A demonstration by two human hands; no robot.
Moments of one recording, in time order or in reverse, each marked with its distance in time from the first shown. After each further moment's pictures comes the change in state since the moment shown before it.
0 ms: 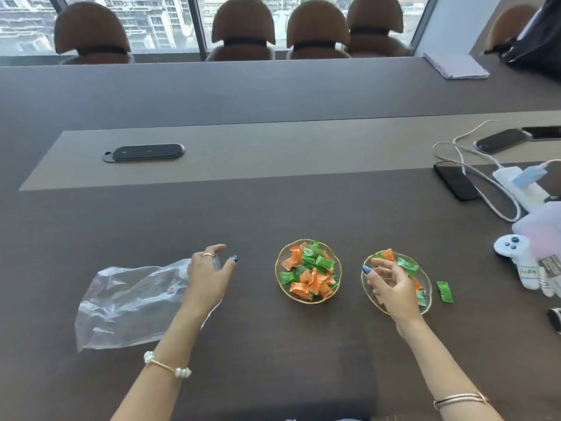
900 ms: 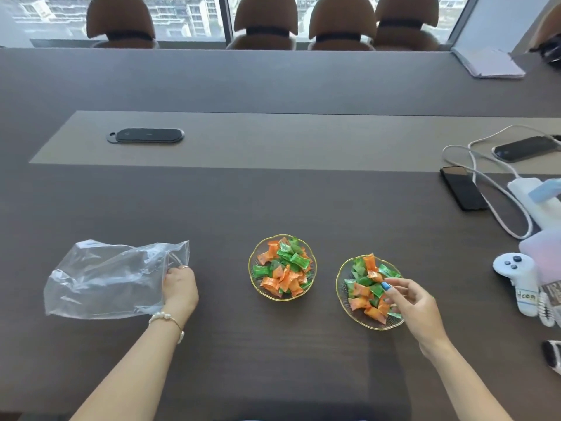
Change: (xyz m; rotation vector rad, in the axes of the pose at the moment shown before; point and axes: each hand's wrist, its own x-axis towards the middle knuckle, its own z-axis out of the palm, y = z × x) left_hand 0.016 -0.049 0.068 0.907 0.054 -0.305; right_hand 0.043 0.029 -0.103 -0.123 -0.099 -0.001
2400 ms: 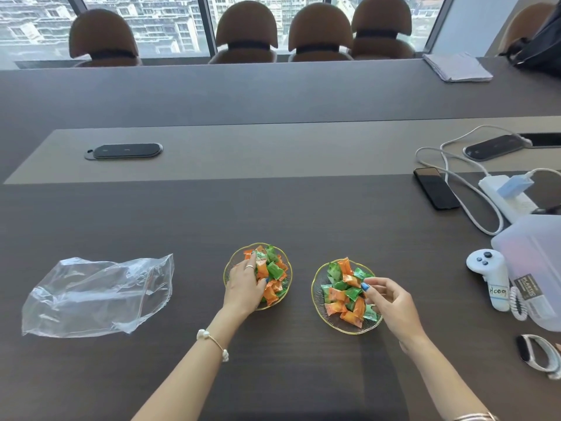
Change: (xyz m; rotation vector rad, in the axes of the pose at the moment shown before) left_hand -0.071 0.138 -0.010 -0.574 -0.089 0.395; right_hand 0.011 0.005 -0.019 0.010 -0.022 -0.006
